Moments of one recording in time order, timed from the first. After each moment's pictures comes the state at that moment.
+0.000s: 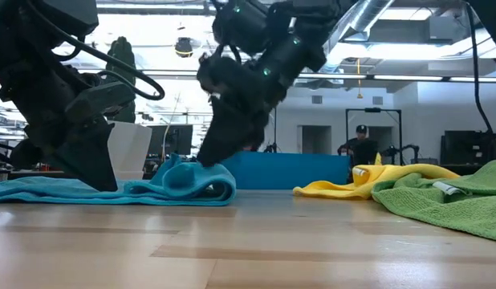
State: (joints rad) left arm -0.48 1.54 0.60 -0.25 -0.50 -1.44; right arm 0.07 2.09 1.42 -0.24 -0.11 0.14
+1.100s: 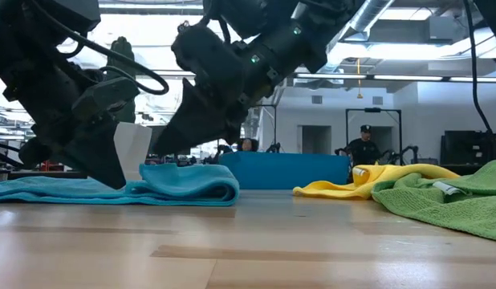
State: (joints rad) left arm -0.48 1.54 0.60 -0.22 -0.55 -1.41; right arm 0.18 2.15 1.42 0.01 -0.05 0.13
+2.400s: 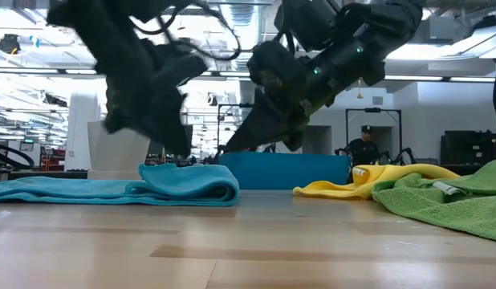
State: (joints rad) left arm -0.29 1.63 0.88 -0.34 -0.48 -1.03; right arm 0.11 1.88 0.96 0.27 0.02 0.33
